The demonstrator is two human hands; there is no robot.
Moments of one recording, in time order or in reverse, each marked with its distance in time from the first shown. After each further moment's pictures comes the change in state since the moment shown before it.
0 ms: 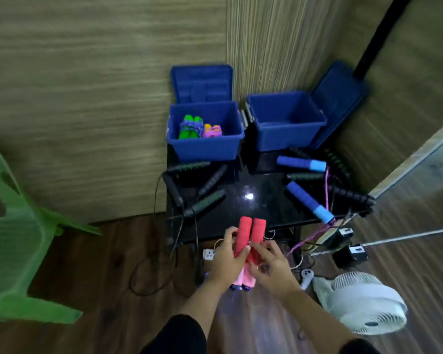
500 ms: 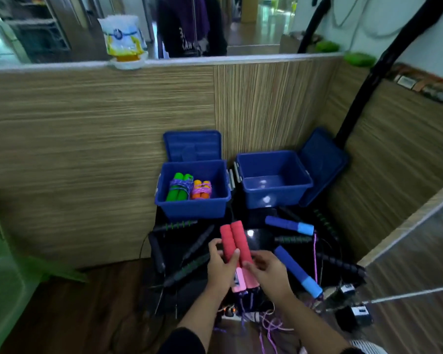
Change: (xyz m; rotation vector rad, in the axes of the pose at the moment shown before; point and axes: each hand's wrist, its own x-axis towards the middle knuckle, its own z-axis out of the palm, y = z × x) left_hand 0.114 0.112 0.003 -0.276 0.235 -0.146; right_hand 0.142 -0.014 -0.086 0.186 0.153 0.195
